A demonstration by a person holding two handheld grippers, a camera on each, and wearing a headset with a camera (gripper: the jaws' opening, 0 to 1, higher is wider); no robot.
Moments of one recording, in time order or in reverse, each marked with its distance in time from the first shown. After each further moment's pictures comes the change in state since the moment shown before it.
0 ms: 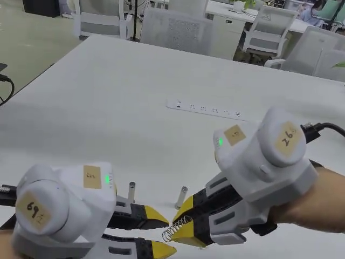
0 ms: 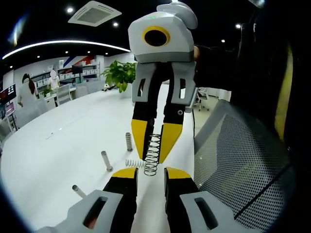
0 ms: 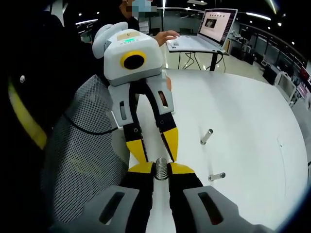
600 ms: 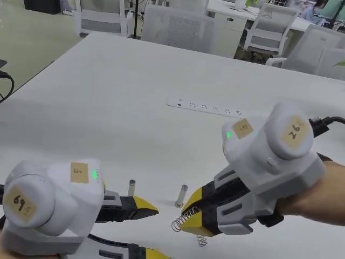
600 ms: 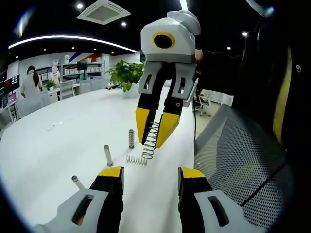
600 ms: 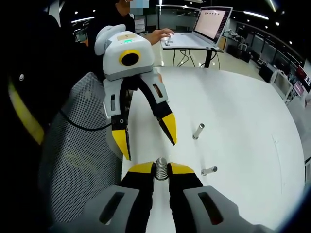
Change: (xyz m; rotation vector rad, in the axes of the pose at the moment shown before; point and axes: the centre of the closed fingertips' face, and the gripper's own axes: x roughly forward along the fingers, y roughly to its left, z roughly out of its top) left arm -0.006 0.005 -0.008 -0.074 -0.023 0.007; right arm -0.008 -0.014 -0.009 0.007 0.023 -0.043
